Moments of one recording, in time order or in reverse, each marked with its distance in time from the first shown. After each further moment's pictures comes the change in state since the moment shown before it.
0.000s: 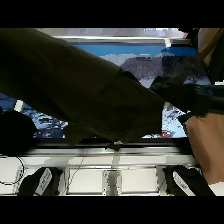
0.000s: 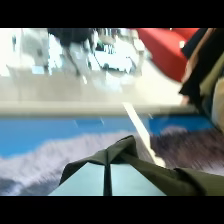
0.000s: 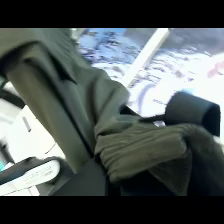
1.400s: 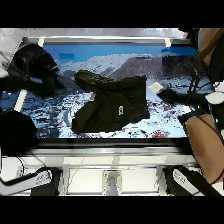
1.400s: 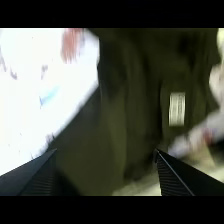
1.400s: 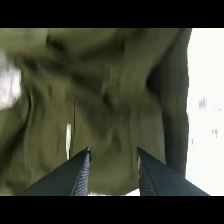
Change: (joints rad) left arm -0.182 -0.416 -0.474 0.116 -0.212 -0.001; right arm -0.255 -0.232 -0.490 -0.040 -0.413 -0.327
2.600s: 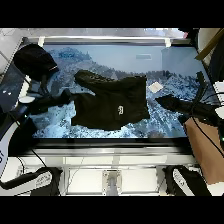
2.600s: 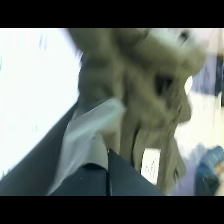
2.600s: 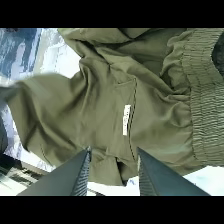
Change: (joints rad) left arm -0.126 0.005 -0.384 -0.512 0.566 0.302; right arm -0.007 0.218 -0.095 0.130 0.089 0.042
